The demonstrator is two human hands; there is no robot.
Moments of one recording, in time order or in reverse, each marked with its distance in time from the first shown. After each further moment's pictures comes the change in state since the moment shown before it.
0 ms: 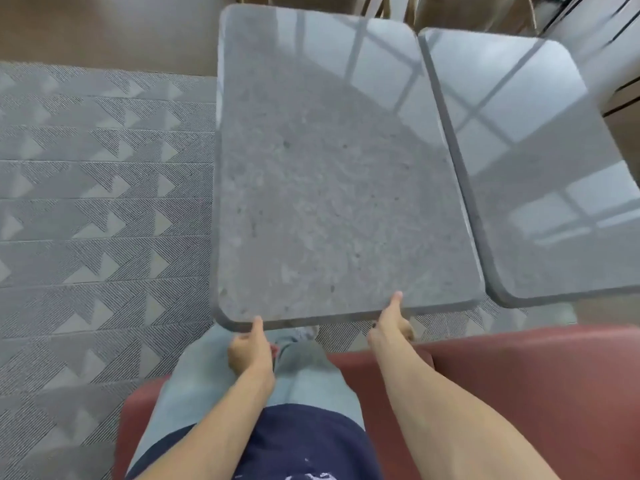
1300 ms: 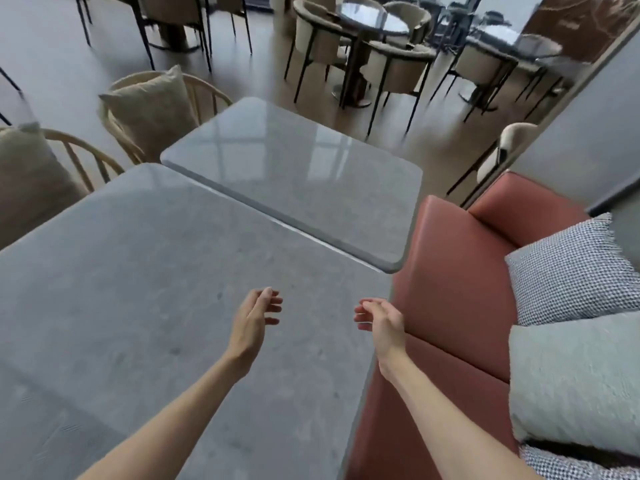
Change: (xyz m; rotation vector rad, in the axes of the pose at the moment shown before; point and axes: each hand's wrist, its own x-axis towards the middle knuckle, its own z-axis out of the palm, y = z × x) left_hand -0.057 0.307 0.162 0.656 -1.384 0.789; right_hand -0.147 -0.109 0.002 0.512 0.056 -0.462
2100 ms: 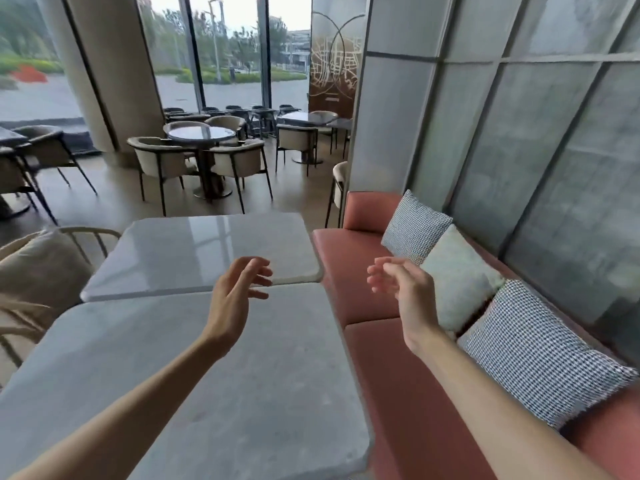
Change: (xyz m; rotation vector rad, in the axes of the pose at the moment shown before) left_hand -0.147 0.179 -0.099 0.087 -0.638 0.573; right_hand -0.328 -0.099 -0.024 0.375 0.435 -0.509
